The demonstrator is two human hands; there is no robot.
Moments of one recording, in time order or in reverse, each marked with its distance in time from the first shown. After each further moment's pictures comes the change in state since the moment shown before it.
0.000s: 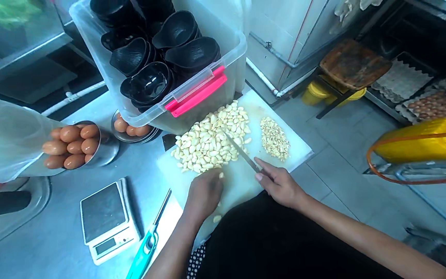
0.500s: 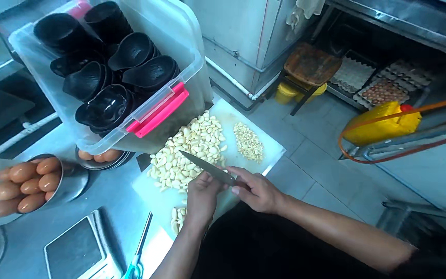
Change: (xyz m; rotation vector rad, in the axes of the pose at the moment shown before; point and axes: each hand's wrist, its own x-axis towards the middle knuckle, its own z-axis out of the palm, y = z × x) left_hand 0.019 0.060 0.031 -1.027 0.015 -0.089; right_hand -0.004 -0.017 -0.001 -0.030 0.014 -0.342
